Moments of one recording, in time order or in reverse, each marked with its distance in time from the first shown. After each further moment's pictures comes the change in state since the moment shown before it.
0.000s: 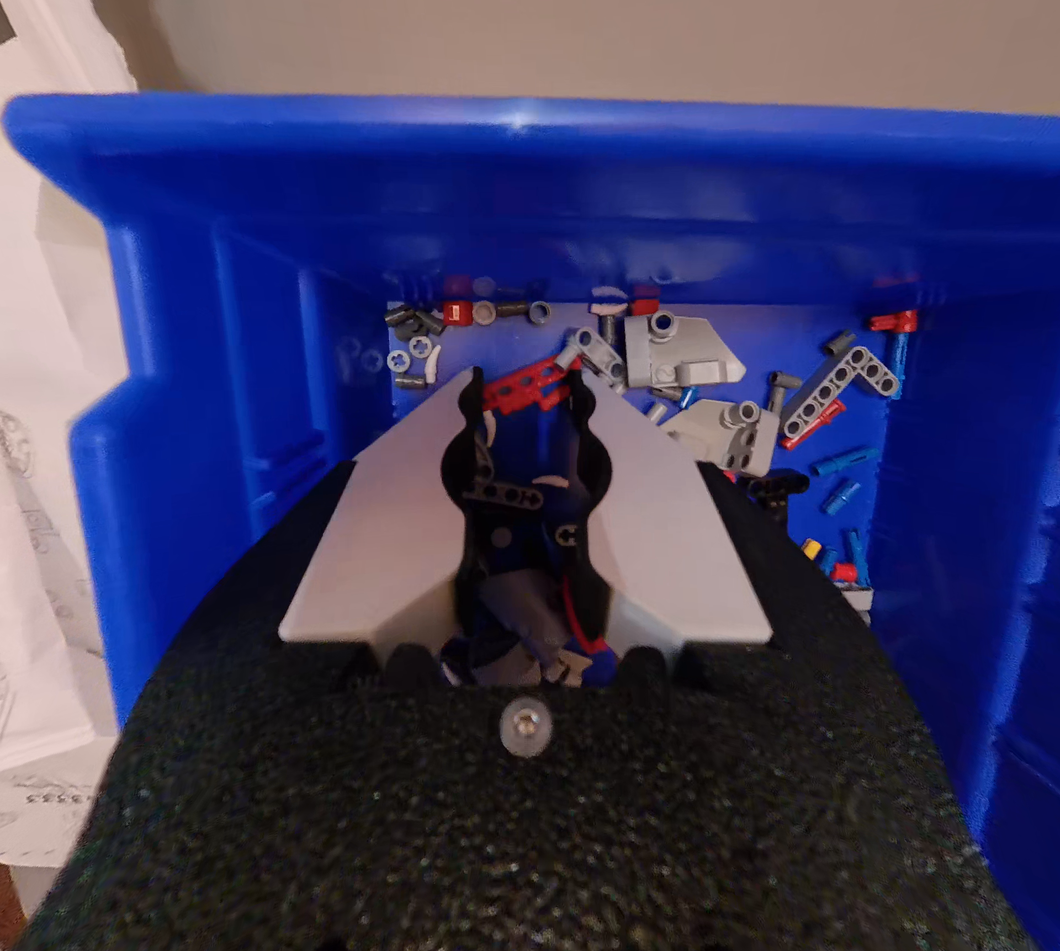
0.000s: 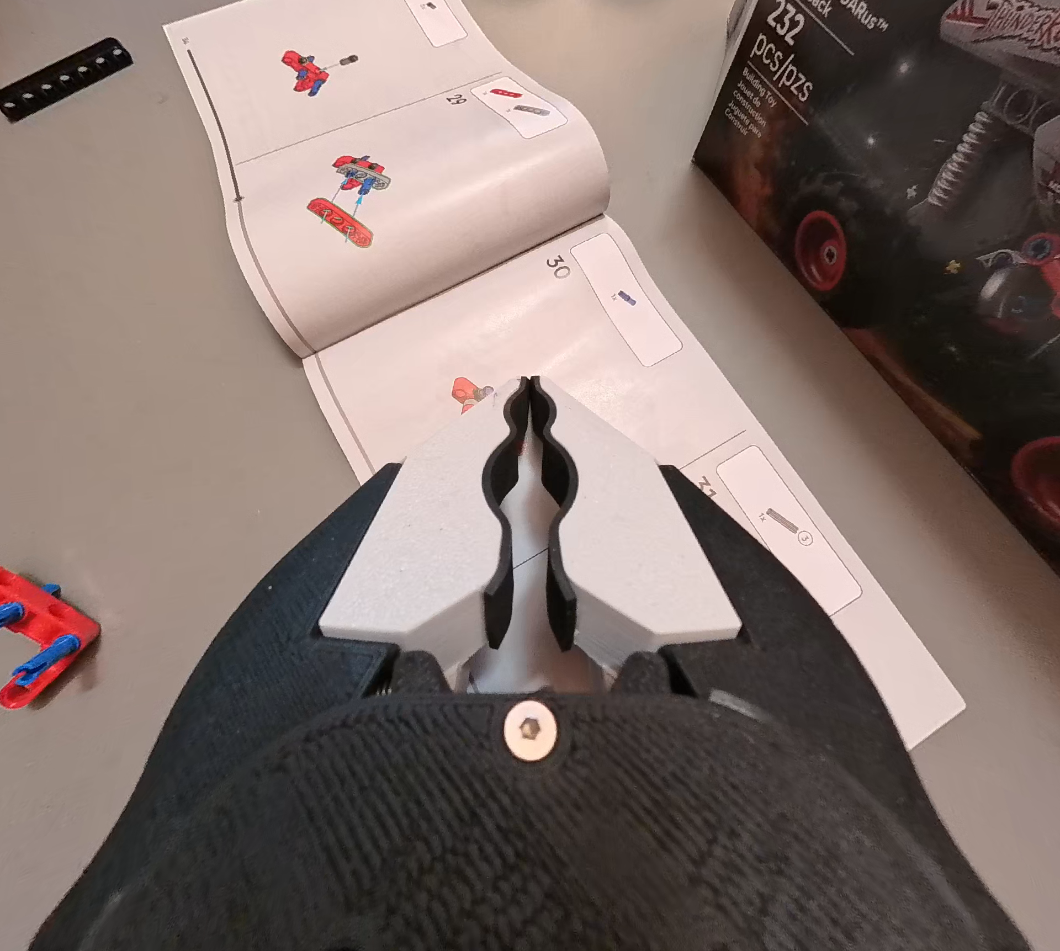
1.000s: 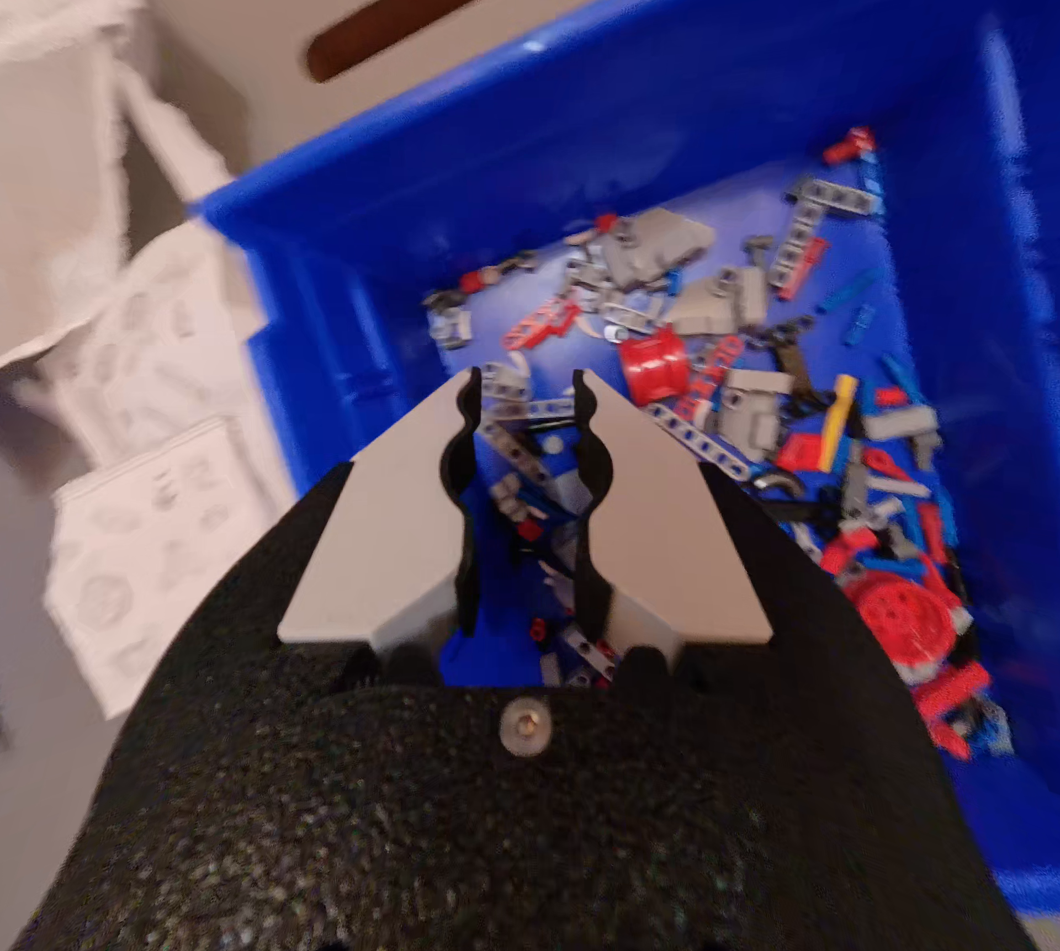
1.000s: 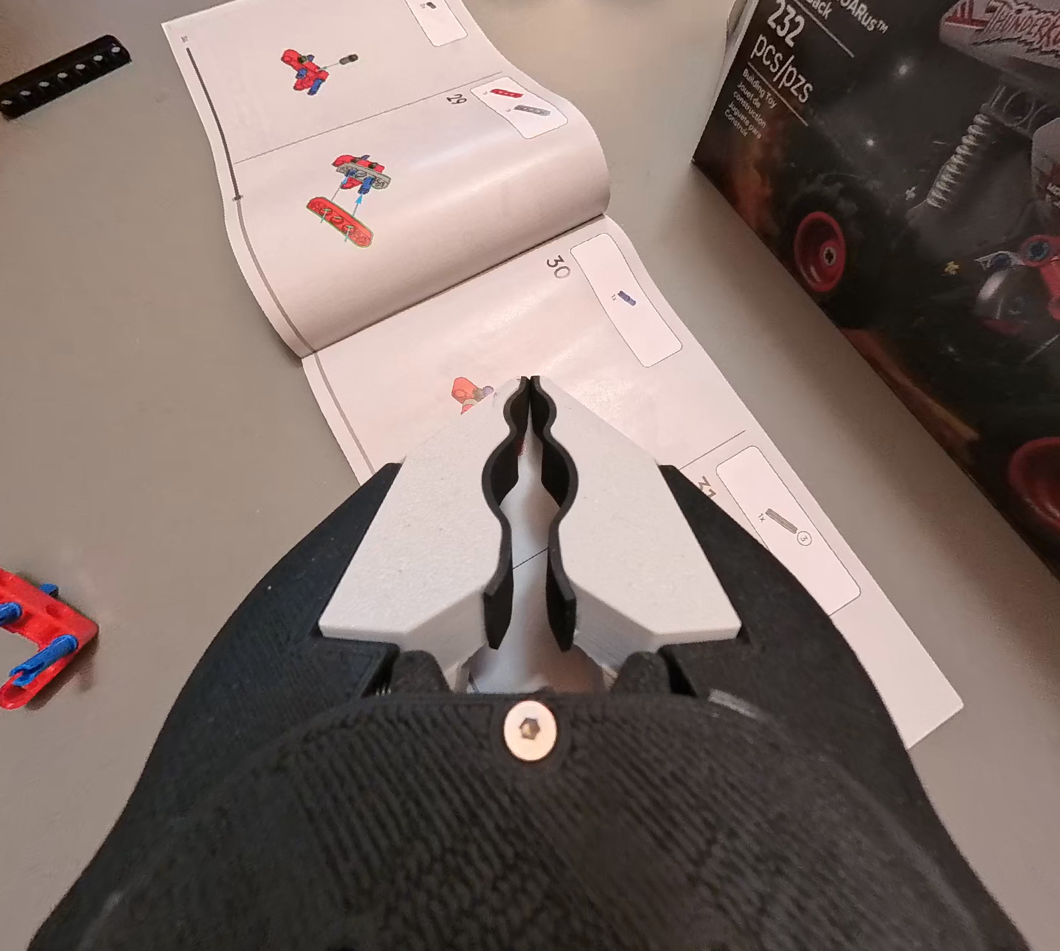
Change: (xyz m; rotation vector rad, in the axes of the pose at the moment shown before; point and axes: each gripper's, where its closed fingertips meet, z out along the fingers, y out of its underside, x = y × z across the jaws) left arm 0.005 0.009 -0.049 0.043 -0.064 0.407; right arm 0.000 0.000 0.000 0.000 0.003 -0.004
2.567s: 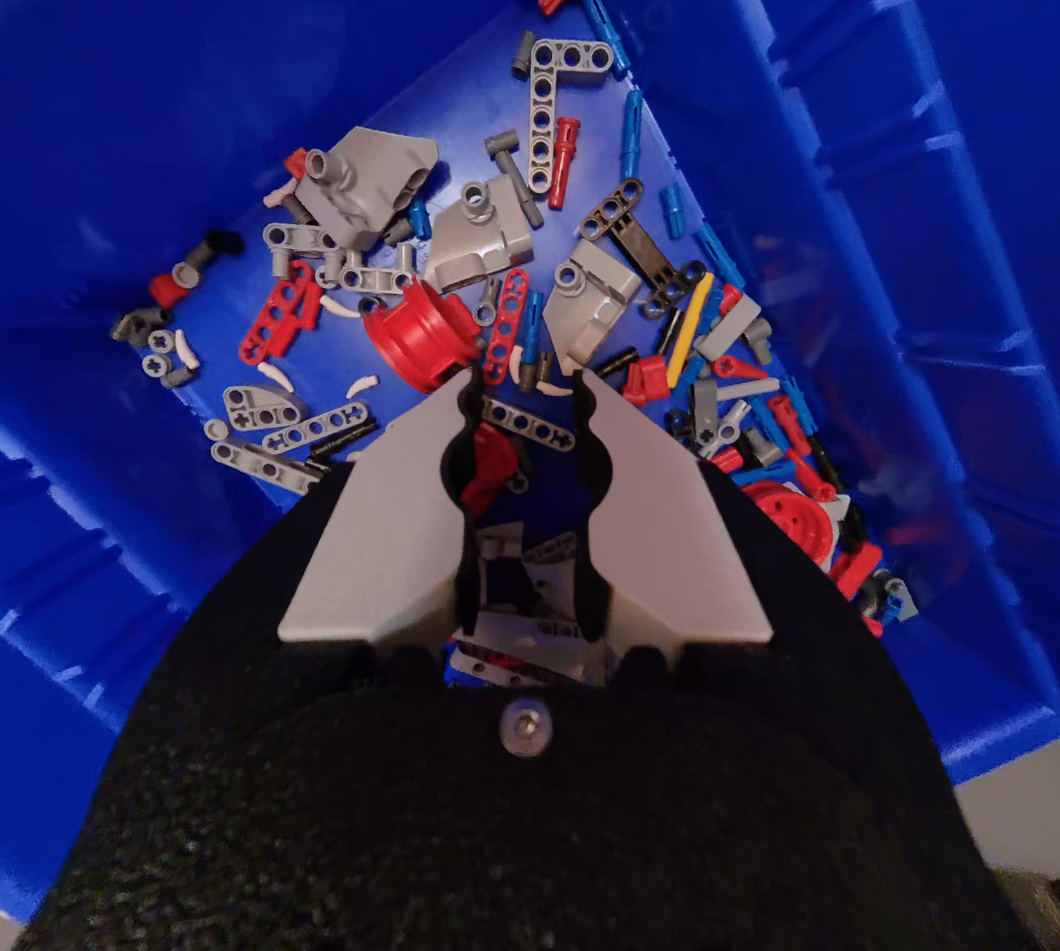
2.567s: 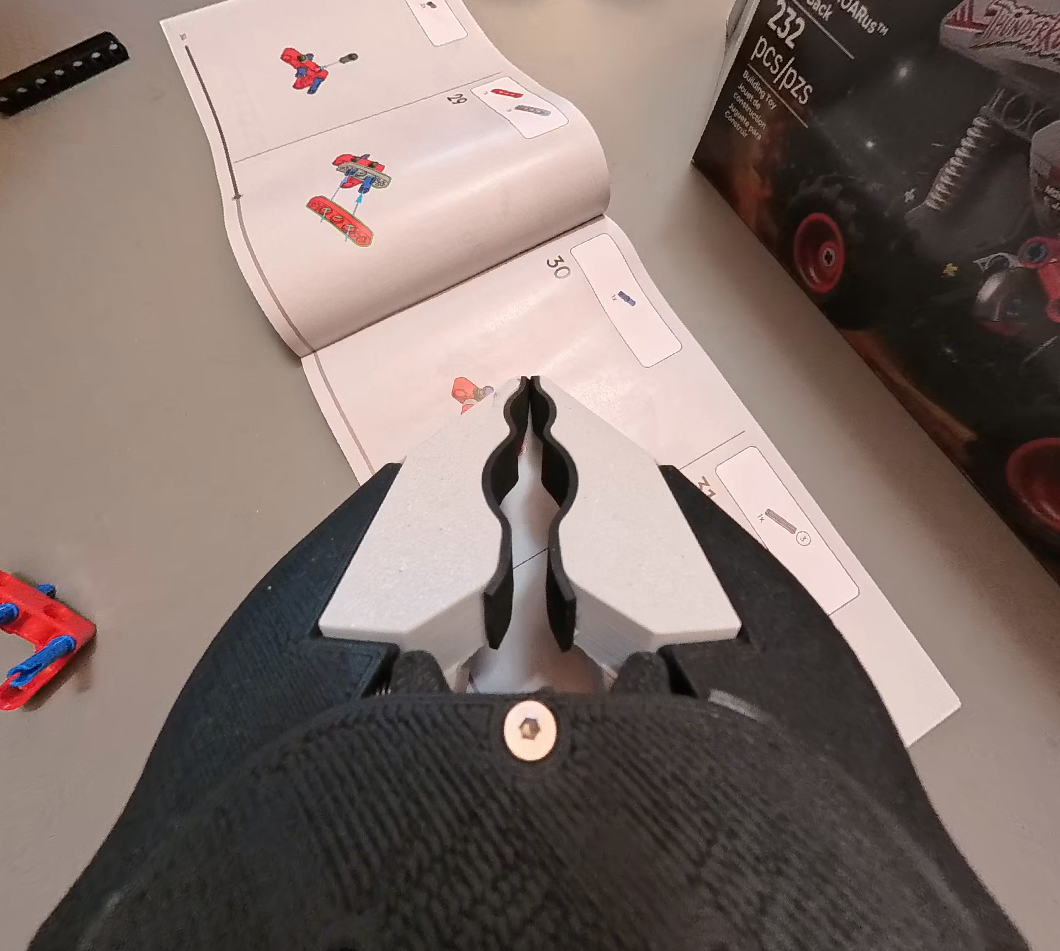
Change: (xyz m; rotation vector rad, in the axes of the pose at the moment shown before) left arm 0.072 0.031 0.022 -0.086 0.241 0.170; right arm 0.000 0.000 0.000 0.000 0.004 -0.005
